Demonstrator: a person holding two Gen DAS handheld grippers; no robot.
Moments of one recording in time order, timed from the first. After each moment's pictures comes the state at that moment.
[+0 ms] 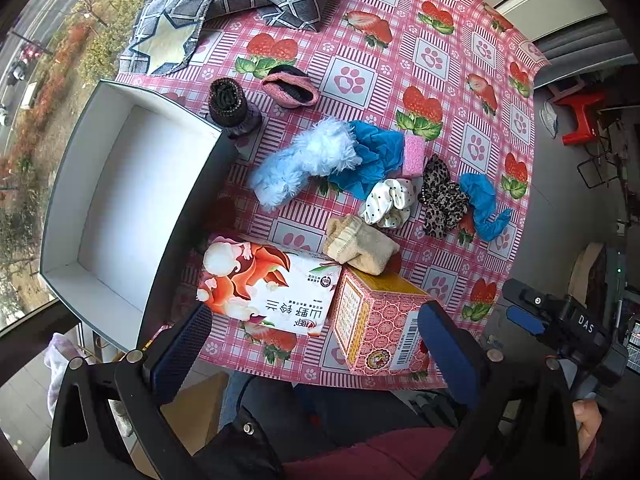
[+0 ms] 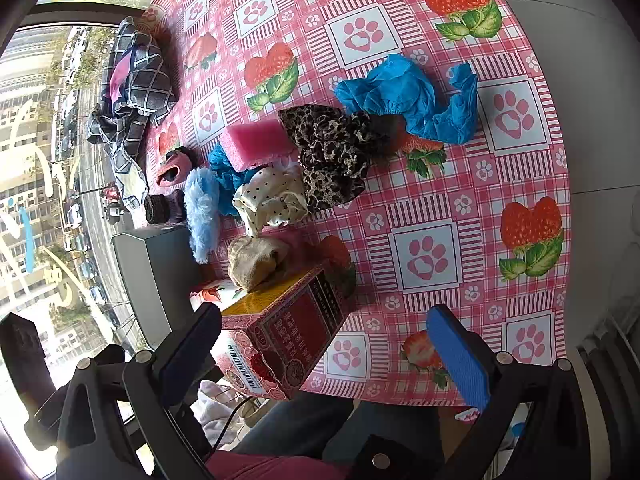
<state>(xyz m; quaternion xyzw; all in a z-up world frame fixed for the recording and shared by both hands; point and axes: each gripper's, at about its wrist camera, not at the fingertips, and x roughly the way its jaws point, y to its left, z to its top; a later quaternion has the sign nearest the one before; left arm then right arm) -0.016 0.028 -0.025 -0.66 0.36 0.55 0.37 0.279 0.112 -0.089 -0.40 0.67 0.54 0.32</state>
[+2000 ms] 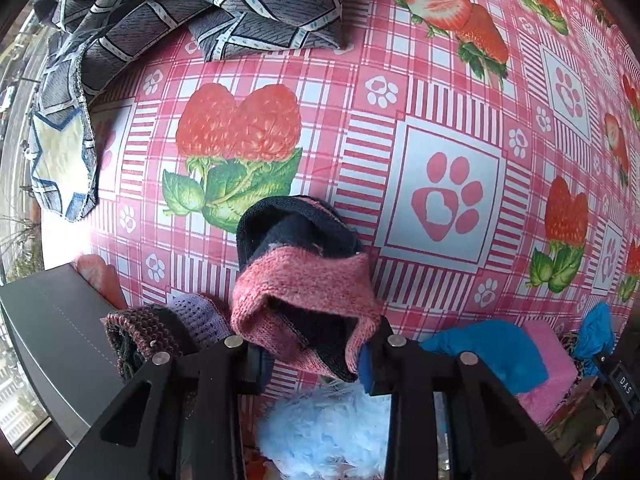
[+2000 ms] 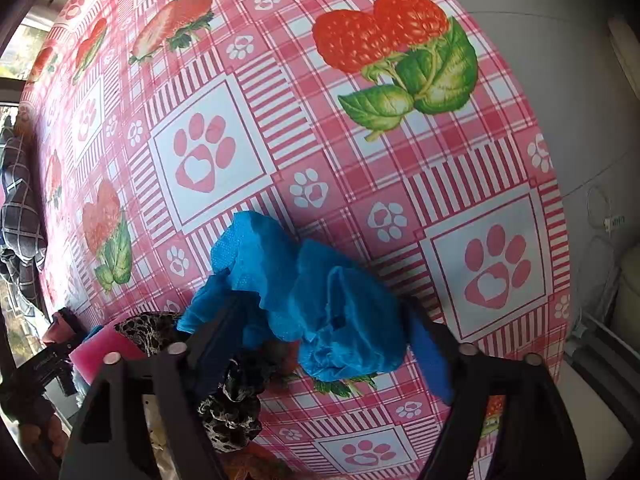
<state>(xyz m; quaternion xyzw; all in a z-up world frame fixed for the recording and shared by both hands) -0.064 0.211 -0.222 -0.60 0.44 0.56 0.36 0.294 0.222 -0.221 -0.43 0.61 0.45 0.49</state>
